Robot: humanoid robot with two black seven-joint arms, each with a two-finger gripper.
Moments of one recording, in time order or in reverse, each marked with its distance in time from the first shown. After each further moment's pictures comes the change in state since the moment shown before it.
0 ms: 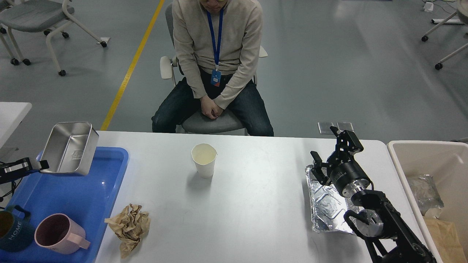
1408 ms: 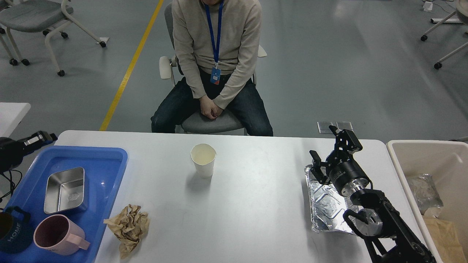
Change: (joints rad) left arm 0.062 -0.362 -0.258 0.499 -0.095 0.011 -0.030; right arm 0.003 0.001 -0.005 0.000 0.000 0.000 0.000
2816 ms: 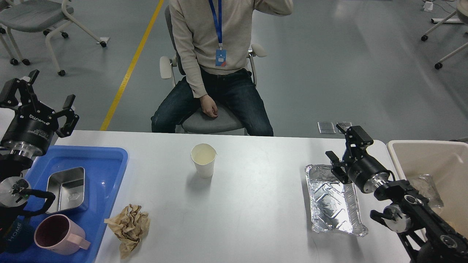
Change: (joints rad) left arm 0.536 -0.305 -0.958 -0.342 -0.691 0.007 -0.114; right arm 0.060 -0.333 -0.230 0.022 -0.025 0.007 -0.002
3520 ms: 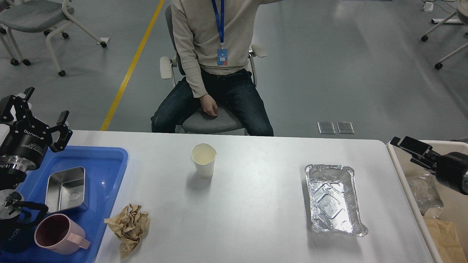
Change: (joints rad) left arm 0.026 -0.019 0.011 0.083 0.013 -0.035 0.015; right arm 0.065 -0.710 -0.346 0.154 -0.355 0.121 0.144
